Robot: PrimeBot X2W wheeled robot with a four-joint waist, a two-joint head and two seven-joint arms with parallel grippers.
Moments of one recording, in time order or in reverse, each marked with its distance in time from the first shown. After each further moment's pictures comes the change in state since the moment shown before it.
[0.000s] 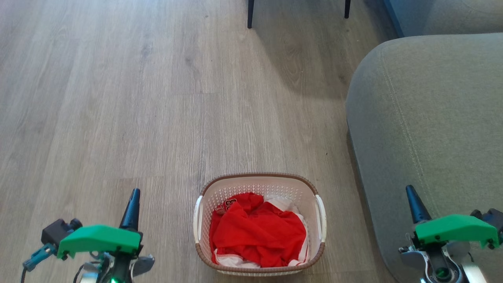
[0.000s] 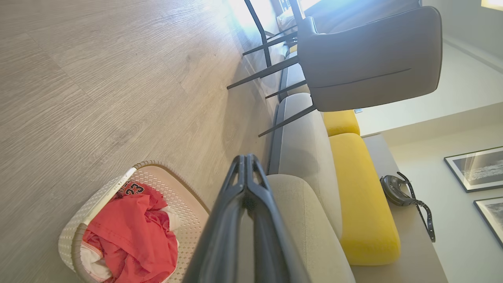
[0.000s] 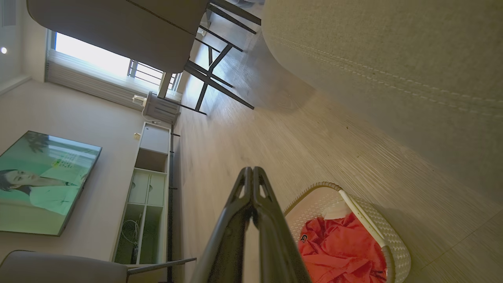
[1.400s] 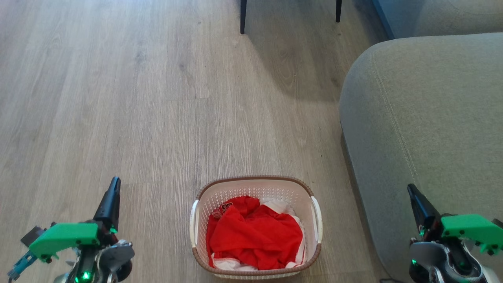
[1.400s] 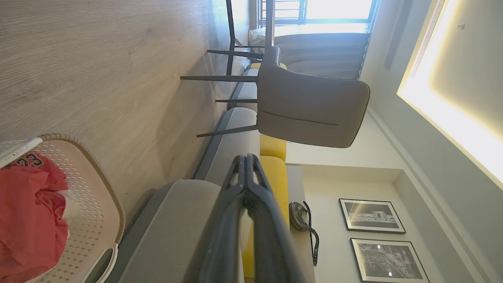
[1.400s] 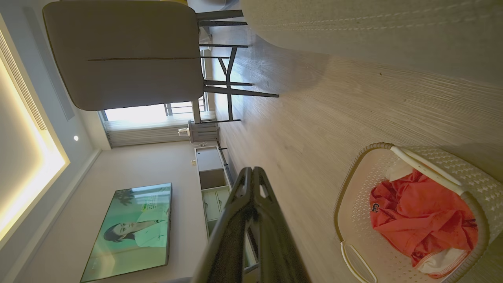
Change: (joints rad) left arm -0.038 -0.001 0.127 0.023 -0.424 -0.071 0.122; right arm -0.031 0.000 -0.069 0.048 0.431 0.000 0.115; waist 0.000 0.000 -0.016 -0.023
